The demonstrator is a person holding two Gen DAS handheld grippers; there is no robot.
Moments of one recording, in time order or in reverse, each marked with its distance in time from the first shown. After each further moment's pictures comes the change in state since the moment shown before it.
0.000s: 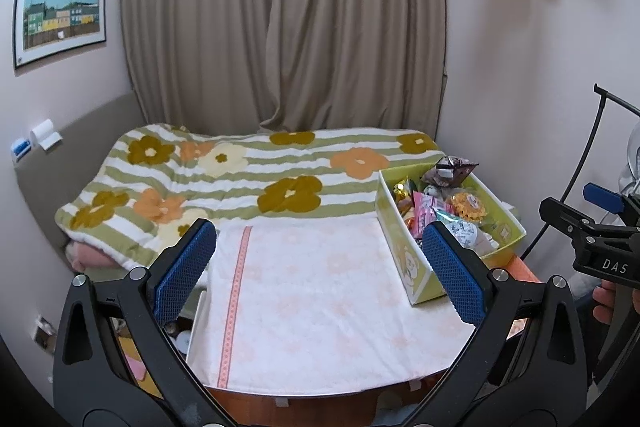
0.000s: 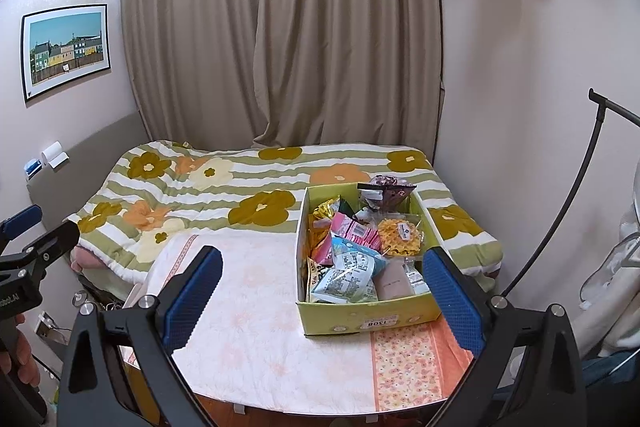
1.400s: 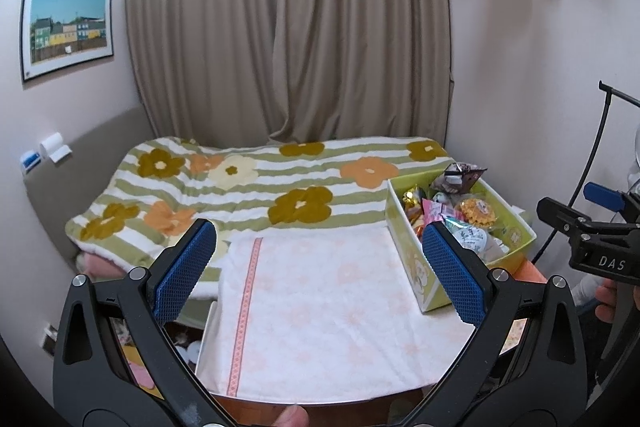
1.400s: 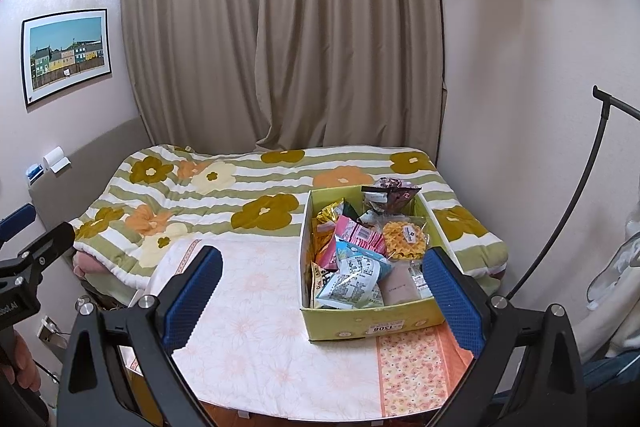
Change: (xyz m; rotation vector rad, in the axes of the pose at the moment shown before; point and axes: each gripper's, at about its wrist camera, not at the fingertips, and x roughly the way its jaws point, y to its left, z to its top) left arm -0.003 -0.009 -0.004 0.019 -0.043 0.045; right arm 0.002 0.004 0.005 0.005 -0.002 0.007
